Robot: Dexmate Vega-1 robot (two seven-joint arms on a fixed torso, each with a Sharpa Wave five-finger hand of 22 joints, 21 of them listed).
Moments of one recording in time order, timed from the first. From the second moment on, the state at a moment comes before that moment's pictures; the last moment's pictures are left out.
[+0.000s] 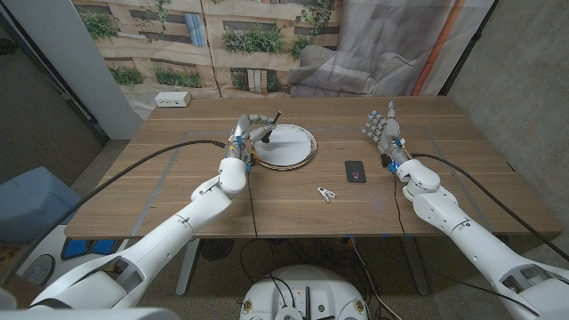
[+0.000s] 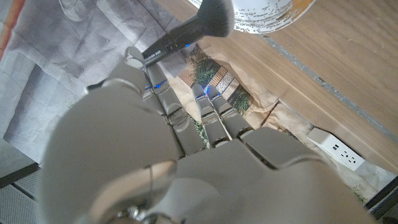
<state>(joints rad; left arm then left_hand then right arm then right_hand) 0.79 0.50 0.58 -1.50 0.09 -0.01 0.57 1.11 0.05 0.30 -0.17 0.18 1.15 -0.14 0.20 0.19 1.20 -0.23 0.19 0.19 0.55 -0.05 0.17 0.16 0.42 -0.05 0.20 0.17 -0.84 -0.51 -0.37 -1.30 0.65 0.29 0.03 -0.02 0.06 -0.10 0.18 0.30 -0.07 -0.03 0.22 0.26 0.00 0.00 0.22 0.35 -0.01 0.05 0.25 0.45 0.11 0.14 0.34 0.20</state>
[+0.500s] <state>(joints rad) 0.83 0.59 0.58 -1.59 0.20 0.01 0.57 1.12 0.05 0.30 -0.17 0.18 1.15 -0.14 0.21 0.19 1.20 -0.23 0.19 0.19 0.55 -0.05 0.17 0.16 0.41 -0.04 0.20 0.17 -0.84 -0.51 -0.37 -1.30 0.65 0.29 0.03 -0.02 0.06 -0.10 0.18 0.30 -0.07 -0.03 0.22 0.26 0.00 0.00 0.22 0.35 -0.01 0.05 0.25 0.45 0.11 0.14 0.34 0.20</state>
